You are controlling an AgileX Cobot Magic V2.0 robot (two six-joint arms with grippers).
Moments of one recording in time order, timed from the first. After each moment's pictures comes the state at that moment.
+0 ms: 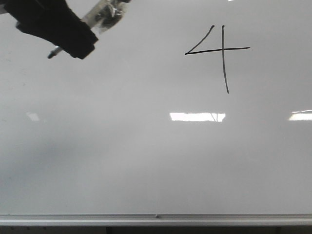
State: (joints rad) left arm -0.40 1.36 -1.07 -0.57 0.75 1.04; right arm 0.32 0.95 -0.83 0.88 0.59 -0.99
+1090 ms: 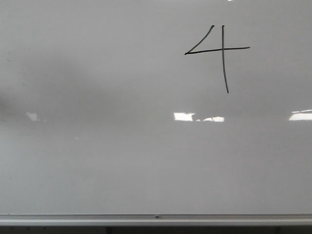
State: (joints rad) left arm 0.19 1.58 -0.96 -0.32 0.41 0.33; right arm 0.19 0.63 -0.57 0.88 0.61 -0.98
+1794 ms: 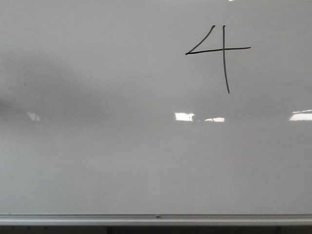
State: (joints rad) left arm 0.17 1.62 -0.96 -0.28 0.37 0.33; right arm 0.19 0.63 -0.57 0.88 0.64 -0.98
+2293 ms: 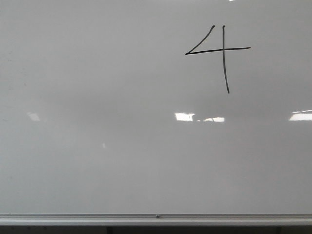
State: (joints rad) left arm 0.17 1.09 -0.76 -0.23 0.38 0.33; right arm 0.19 0.63 -0.57 0.88 0.61 -0.98
